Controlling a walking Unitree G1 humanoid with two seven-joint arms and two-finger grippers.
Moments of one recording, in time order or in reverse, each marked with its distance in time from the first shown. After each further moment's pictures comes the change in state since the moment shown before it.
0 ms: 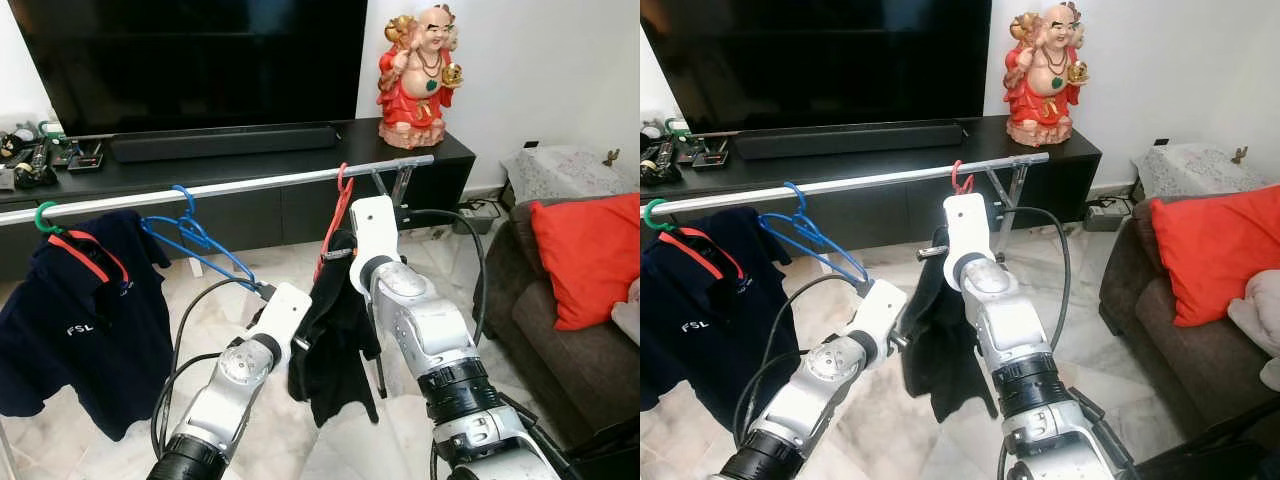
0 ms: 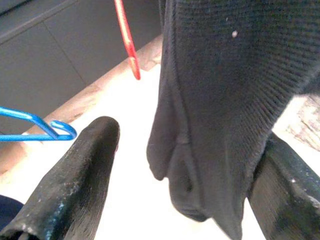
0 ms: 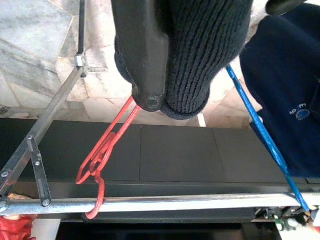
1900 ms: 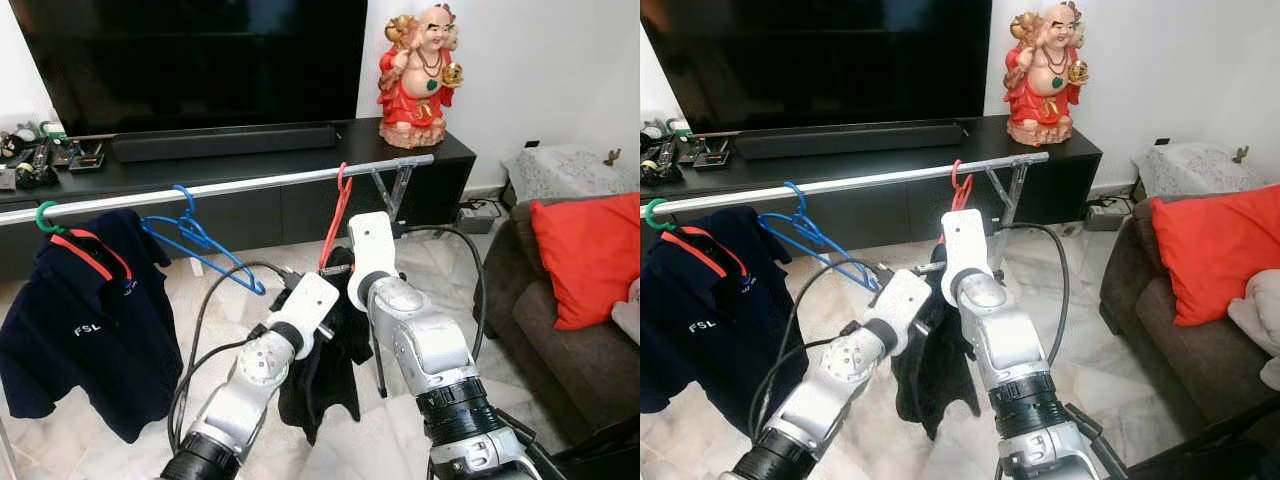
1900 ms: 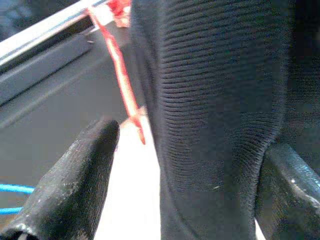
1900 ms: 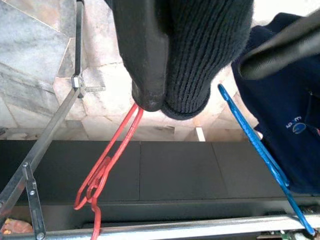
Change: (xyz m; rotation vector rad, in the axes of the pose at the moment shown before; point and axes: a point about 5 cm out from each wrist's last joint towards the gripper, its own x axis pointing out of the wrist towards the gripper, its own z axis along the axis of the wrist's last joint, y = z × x) left arm 0.003 -0.012 0.035 0.113 -0.208 0.043; right arm -0.009 0.014 -0.013 0.041 0.065 -0.012
